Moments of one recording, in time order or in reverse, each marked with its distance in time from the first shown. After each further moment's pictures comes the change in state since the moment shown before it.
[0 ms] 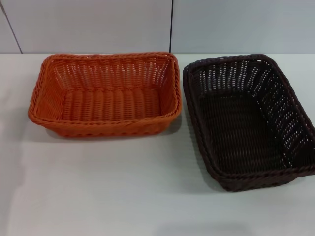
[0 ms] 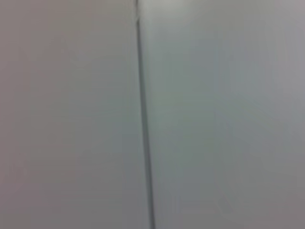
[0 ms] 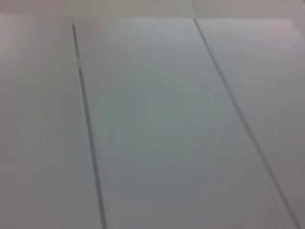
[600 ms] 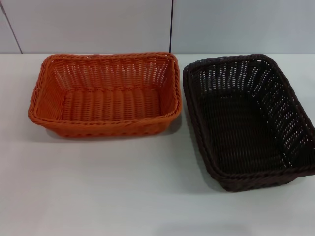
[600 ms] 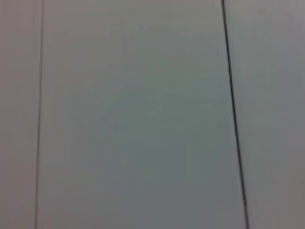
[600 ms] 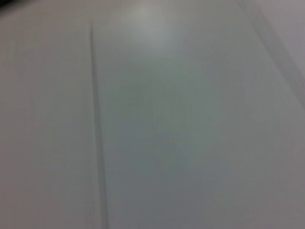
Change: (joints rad) left arm -0.011 -0.011 -0.044 0.498 -0.045 0.187 -0.148; right arm 0.010 -0.054 0.011 -0.729 -0.661 0.645 0.315
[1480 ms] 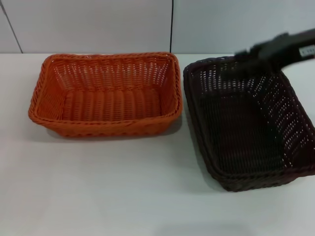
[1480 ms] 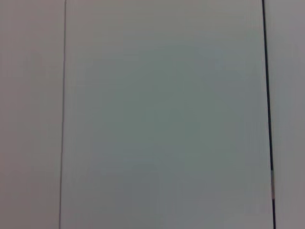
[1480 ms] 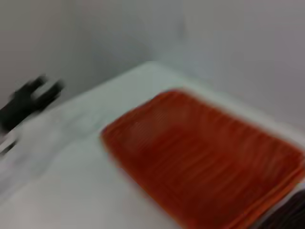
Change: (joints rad) left arm -0.024 0.003 -0.016 0.011 -0.056 -0.116 -0.002; right arm 0.406 -0.082 0.291 -0.694 -1.757 -0.450 1.645
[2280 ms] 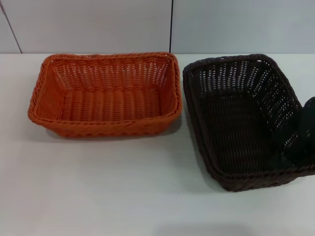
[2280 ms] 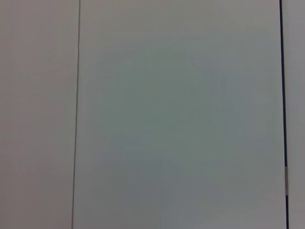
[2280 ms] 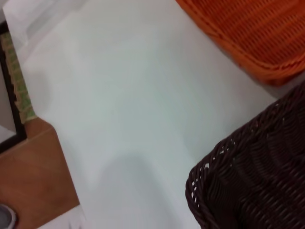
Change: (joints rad) left arm 0.005 -0.002 0.000 -0.002 -0.033 -0.015 0.000; right arm 0.113 -0.018 -0.043 -0.010 -0.248 -0.450 -0.012
